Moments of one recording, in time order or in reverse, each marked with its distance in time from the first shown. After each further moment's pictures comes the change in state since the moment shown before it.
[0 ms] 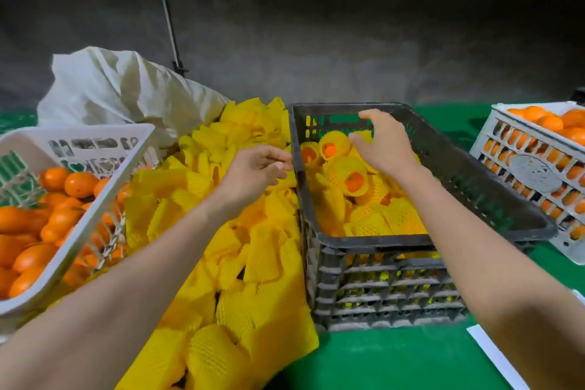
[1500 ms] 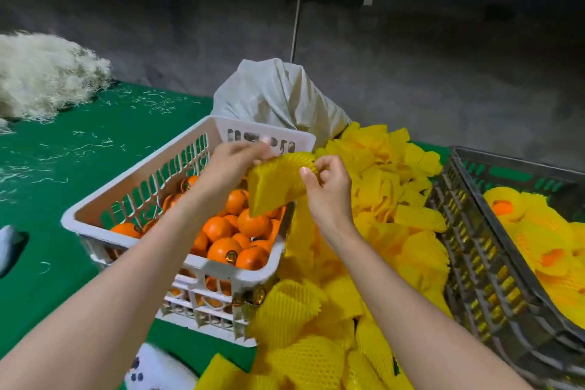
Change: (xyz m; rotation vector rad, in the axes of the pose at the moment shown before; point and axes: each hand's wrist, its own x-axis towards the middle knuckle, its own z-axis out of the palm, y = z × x) left_hand -0.093 -0.058 -0.289 -0.117 0.431 -0.117; right_hand -0.091 -0.338 0.176 0.986 -0.112 -0.096
